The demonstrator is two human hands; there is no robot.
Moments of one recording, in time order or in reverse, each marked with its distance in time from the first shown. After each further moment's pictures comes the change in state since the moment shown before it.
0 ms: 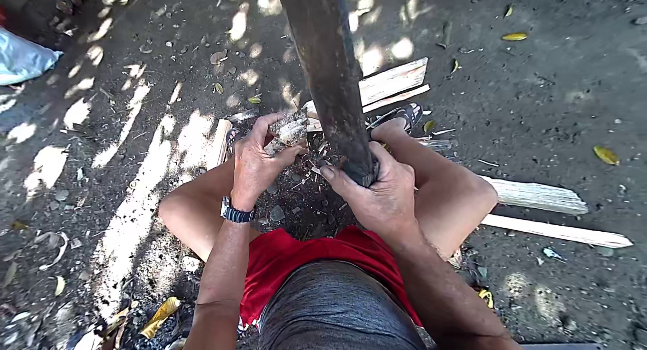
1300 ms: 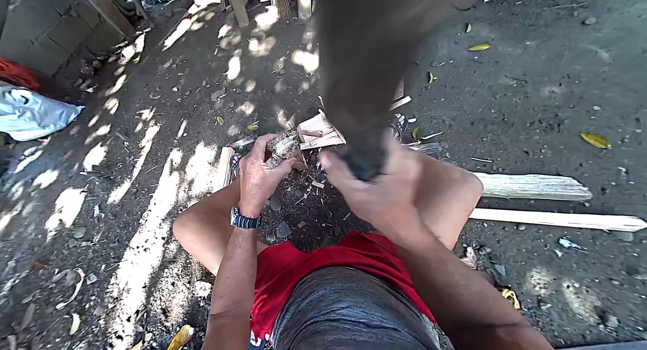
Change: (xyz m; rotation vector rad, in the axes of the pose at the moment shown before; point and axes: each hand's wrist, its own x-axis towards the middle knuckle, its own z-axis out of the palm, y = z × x) left_hand -0.017 0.012 -0.001 0.164 -0.043 -0.010; right_hand 0.014 -0.034 -0.013 -0.080 0.170 -0.172
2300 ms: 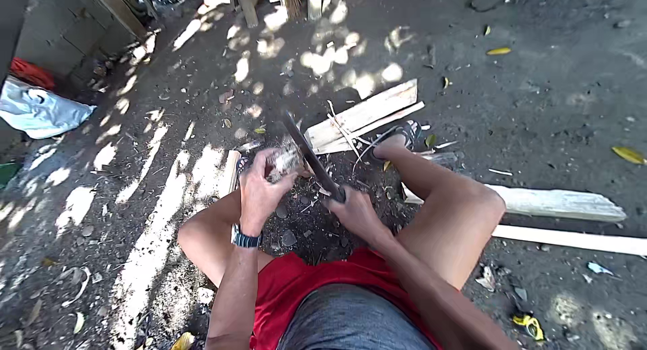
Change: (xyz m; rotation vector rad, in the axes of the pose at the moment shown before) left_hand 0.007 -0.006 -0.008 0.074 0.036 -0.121; right_hand -0.062 0.126 0.046 -0.249 -0.572 0.676
